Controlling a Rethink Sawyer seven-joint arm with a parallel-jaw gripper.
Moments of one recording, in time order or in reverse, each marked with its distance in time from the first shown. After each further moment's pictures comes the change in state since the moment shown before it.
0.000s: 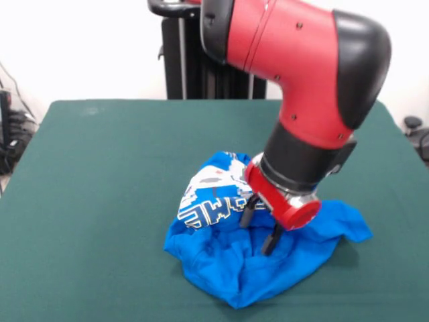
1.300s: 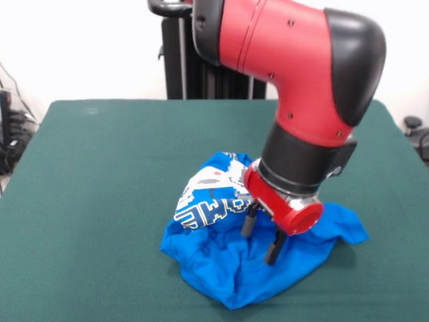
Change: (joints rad) arm -0.024 -0.047 0.043 0.001 -0.002 -0.054 0.000
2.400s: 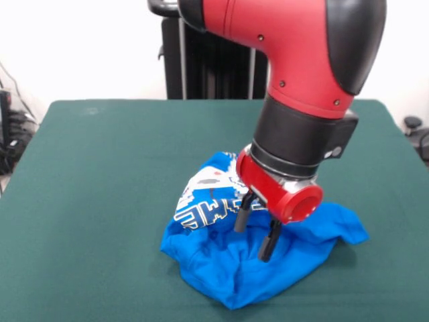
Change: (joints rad) arm -0.032 -0.057 0.015 0.000 -0.009 -0.016 0.000
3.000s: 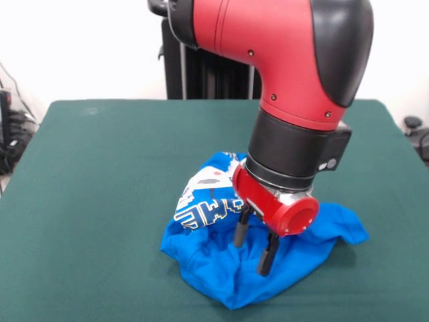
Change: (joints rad) arm -0.023 0.003 0.047 0.000 -0.001 -0.060 0.000
